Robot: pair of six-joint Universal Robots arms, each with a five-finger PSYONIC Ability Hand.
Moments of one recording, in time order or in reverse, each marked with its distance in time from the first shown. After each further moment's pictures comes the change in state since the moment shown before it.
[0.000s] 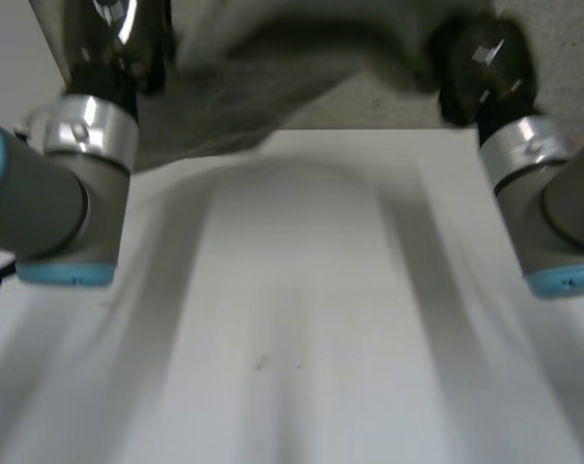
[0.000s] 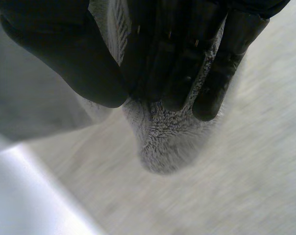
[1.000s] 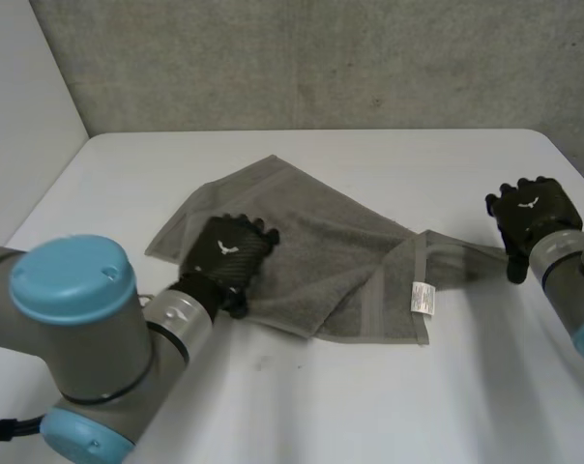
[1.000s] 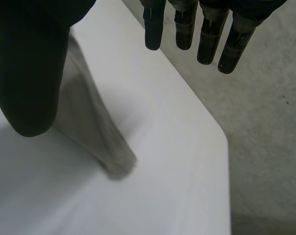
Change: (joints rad) left arm -0.137 -0.100 -0.268 -0.352 0.088 0.008; right arm -0.179 0.031 0.219 0.336 0.110 -0.285; left_hand -0.812 -0.857 -0.857 -0.860 -0.851; right_hand -0.763 -0.934 -0.969 -0.959 -0.903
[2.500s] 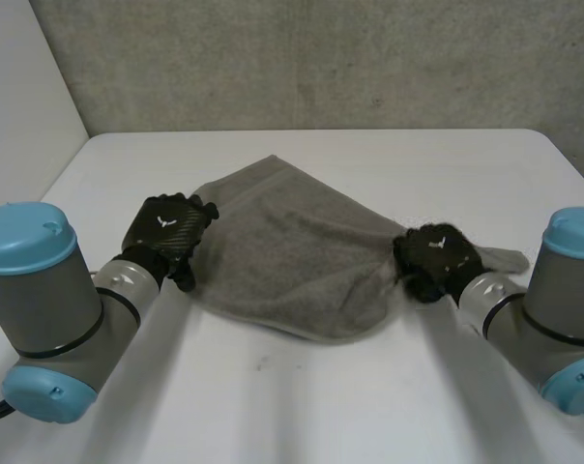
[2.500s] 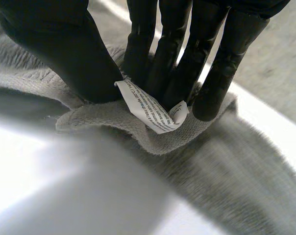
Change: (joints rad) left arm 0.182 0.009 -0.003 0.001 0.016 -0.010; right arm 0.088 0.143 0.059 -0.145 -0.338 0.262; left_hand -0.013 -0.014 -0.012 -0.013 -0.013; right_hand 0.752 0.942 0.952 0.959 0.891
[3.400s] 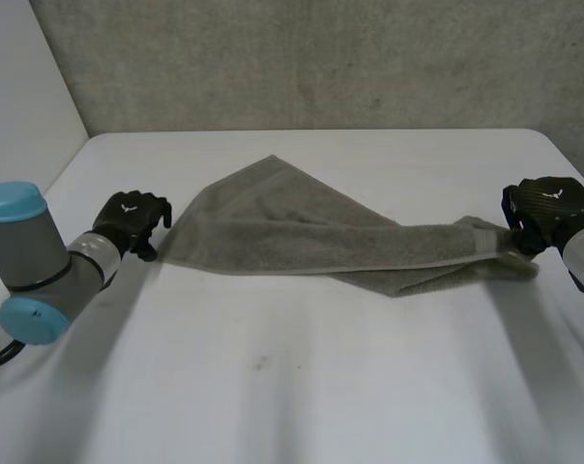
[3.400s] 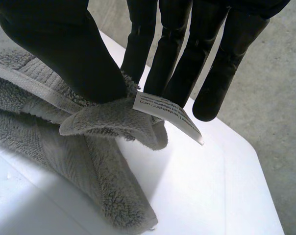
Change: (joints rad) left arm 0.276 -0.367 0.334 -0.017 0.237 0.023; right arm -0.281 -0.116 -0.062 0.099 0.029 -0.050; left_hand 0.342 0.351 0.349 0.349 0.348; right_hand 0.000 0.000 0.010 0.004 0.008
